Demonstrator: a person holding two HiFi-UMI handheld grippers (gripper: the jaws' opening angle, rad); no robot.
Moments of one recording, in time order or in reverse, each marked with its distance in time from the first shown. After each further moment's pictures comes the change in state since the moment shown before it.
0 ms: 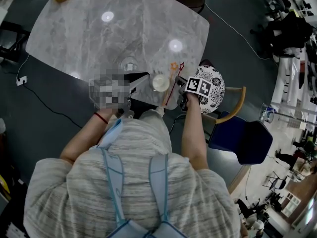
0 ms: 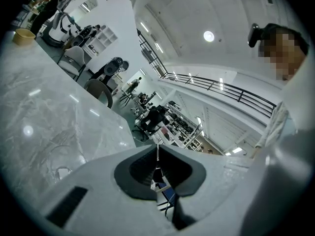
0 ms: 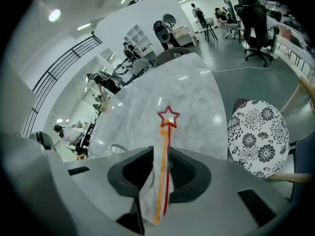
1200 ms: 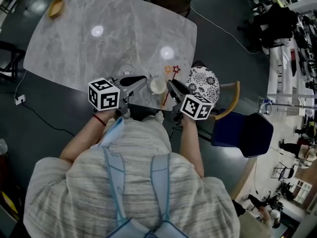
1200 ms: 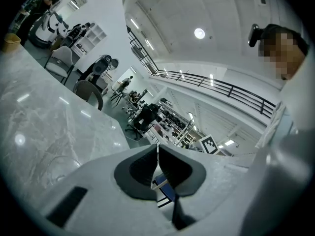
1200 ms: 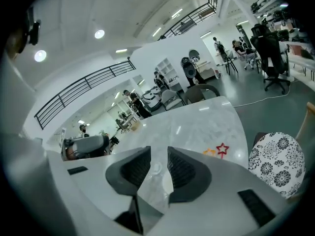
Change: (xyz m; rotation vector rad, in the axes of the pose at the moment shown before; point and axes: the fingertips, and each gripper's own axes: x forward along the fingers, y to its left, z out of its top) left arm -0.015 -0.019 0.009 0.078 0.035 -0.087; right arm -0.107 0.138 0.004 -0.210 -0.372 0.208
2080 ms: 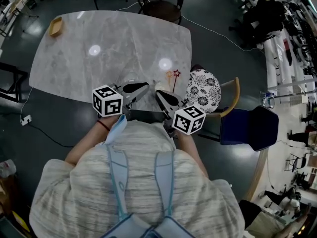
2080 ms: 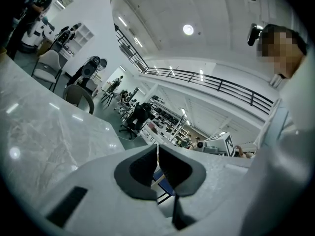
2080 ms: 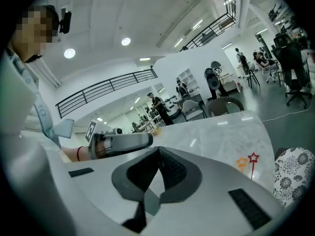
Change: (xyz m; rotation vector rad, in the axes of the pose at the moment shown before) left arm -0.024 -0.030 0.001 0.102 0.034 -0.079; right arm -0.019 0.124 -0.015 -0.164 -0.127 0.179
